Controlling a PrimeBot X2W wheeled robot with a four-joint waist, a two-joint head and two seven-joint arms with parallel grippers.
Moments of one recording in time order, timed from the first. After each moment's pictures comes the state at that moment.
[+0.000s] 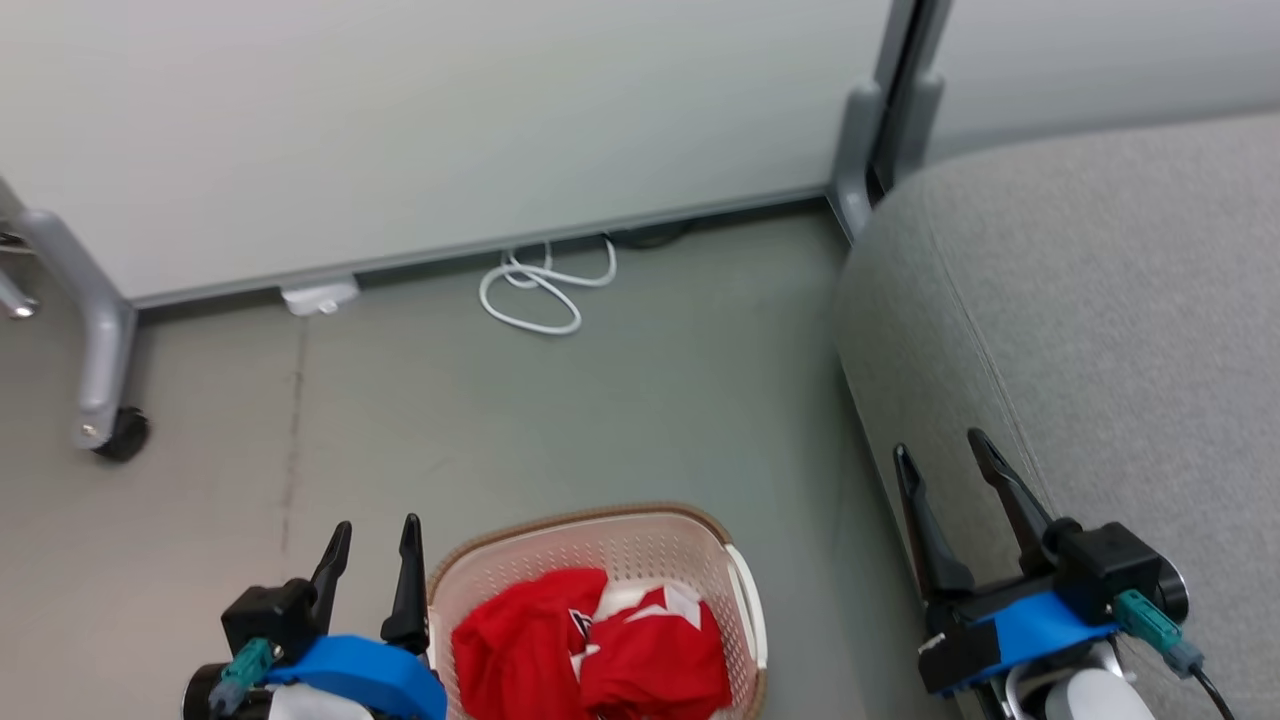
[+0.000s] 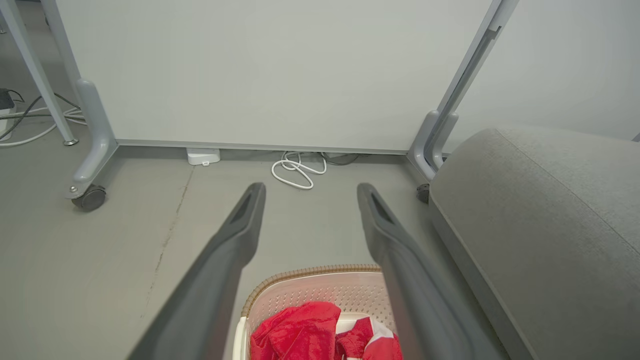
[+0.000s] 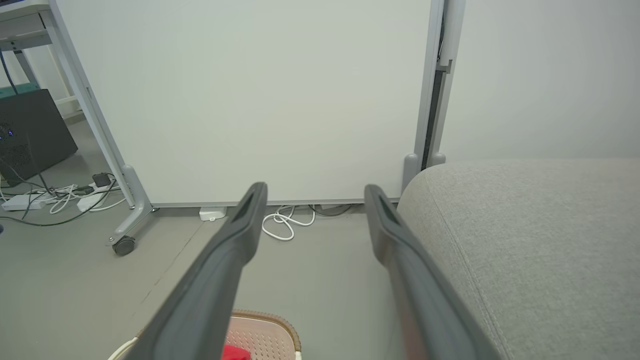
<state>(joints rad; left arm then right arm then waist) -0.12 0.07 -0.09 0.51 -0.29 -0.12 -0.24 -0.12 -0.05 0.08 0.23 0.11 0.13 -0.25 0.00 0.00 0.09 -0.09</state>
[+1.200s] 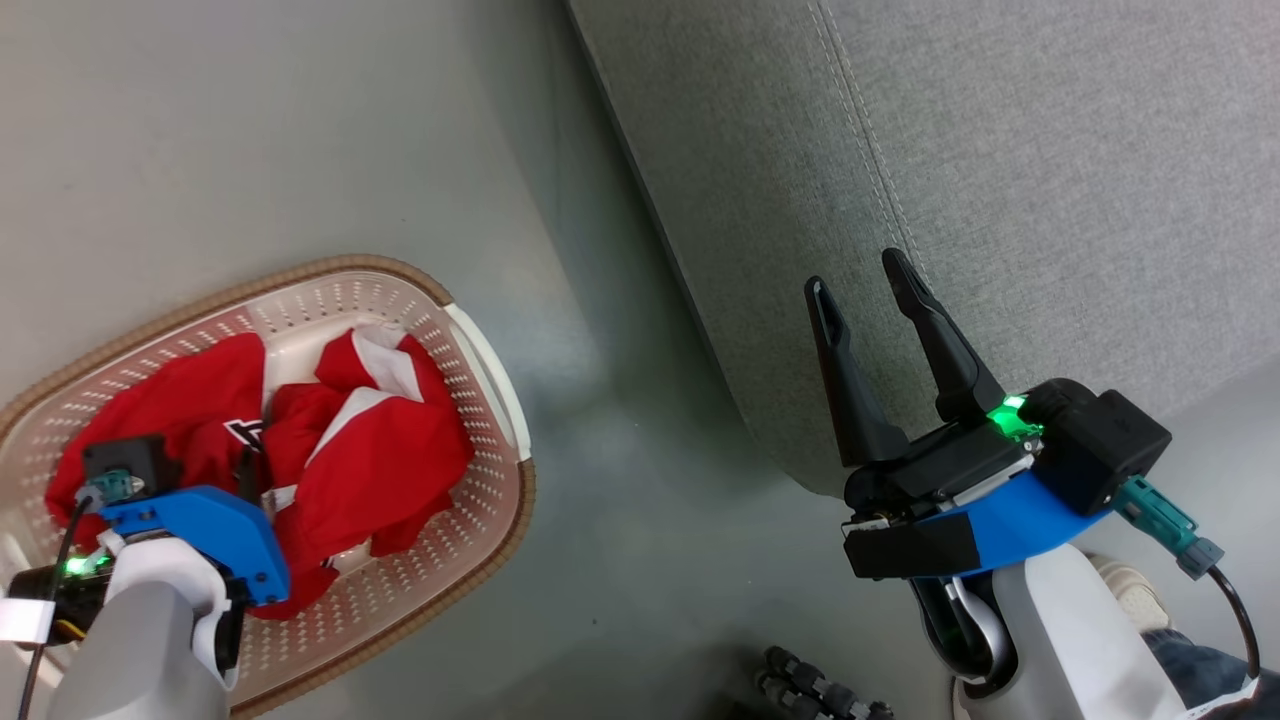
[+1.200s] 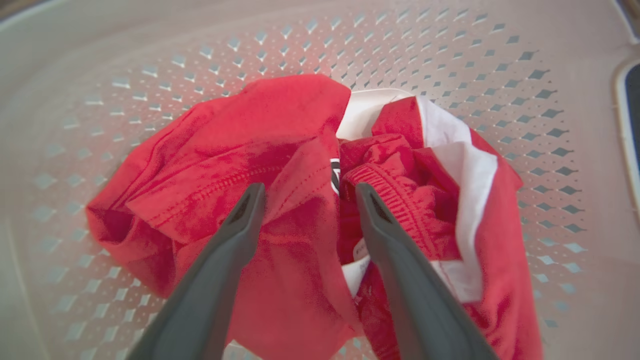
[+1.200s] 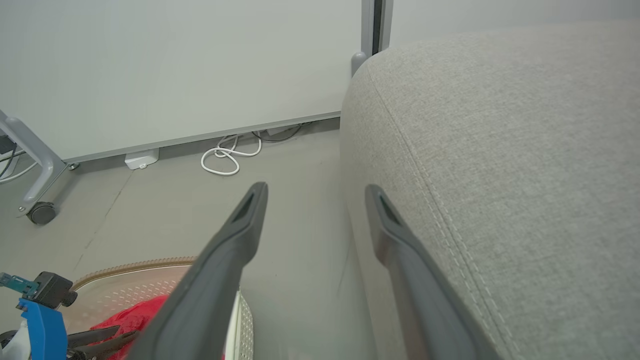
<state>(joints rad) -0.53 0.27 -0.10 1.01 -0.32 -0.06 -0.06 -0.33 -0.05 0.26 0.09 0.31 0.13 -0.26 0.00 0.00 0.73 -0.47</state>
